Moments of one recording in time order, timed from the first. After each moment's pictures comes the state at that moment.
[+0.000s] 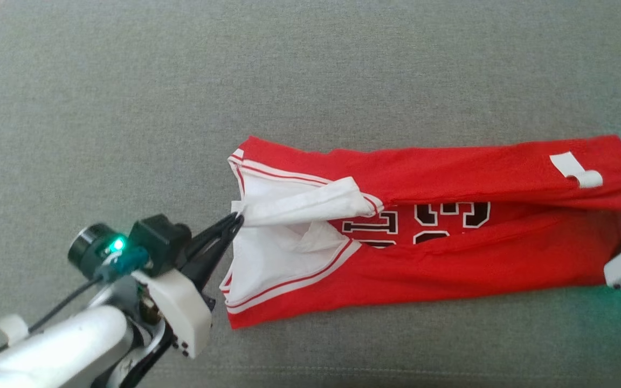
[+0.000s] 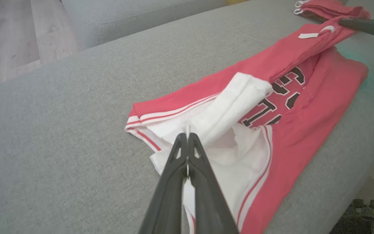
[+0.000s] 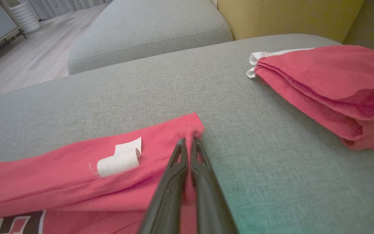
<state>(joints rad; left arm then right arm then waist) -0.59 0.77 -1.19 -0.16 -0.79 0.29 -0.08 -0.16 -0.22 -0.24 0.24 0.33 0.13 0.15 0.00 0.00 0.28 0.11</state>
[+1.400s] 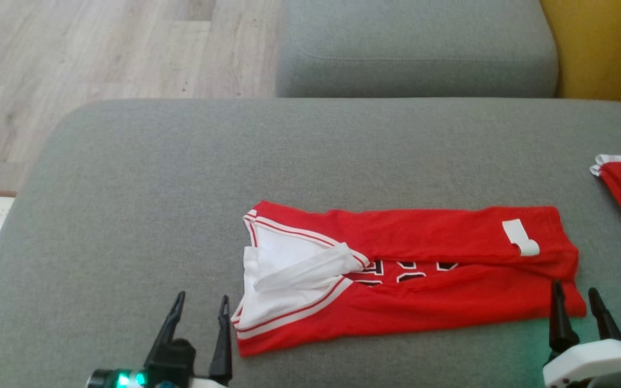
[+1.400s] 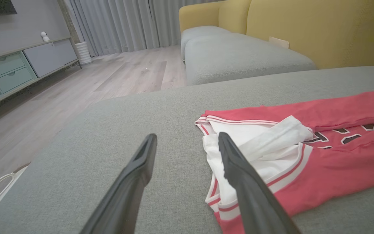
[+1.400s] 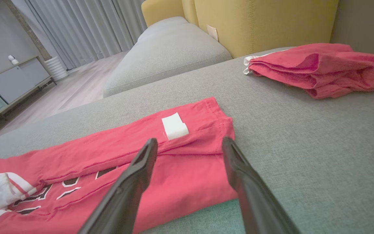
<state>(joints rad) 0.09 0.33 -0.66 0.04 -0.29 0.50 -0.25 0.05 -0.10 -0.14 0.41 0.34 0.13 -0.14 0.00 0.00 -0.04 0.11</state>
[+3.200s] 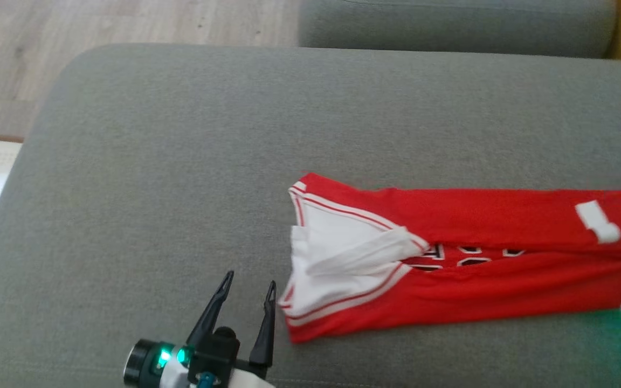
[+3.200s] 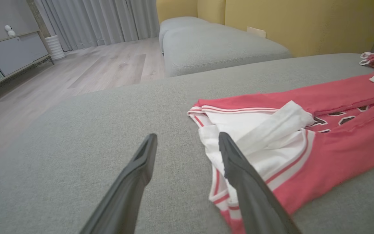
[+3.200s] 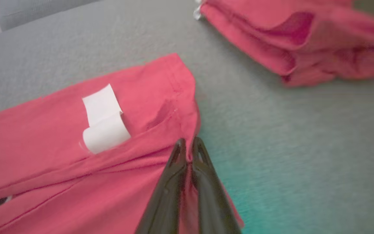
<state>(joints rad) 0.08 0.15 -0.57 0.08 -0.05 0.30 -0.25 -0.25 -0.26 -0.37 0.68 0.18 0.13 0.24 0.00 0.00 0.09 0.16</state>
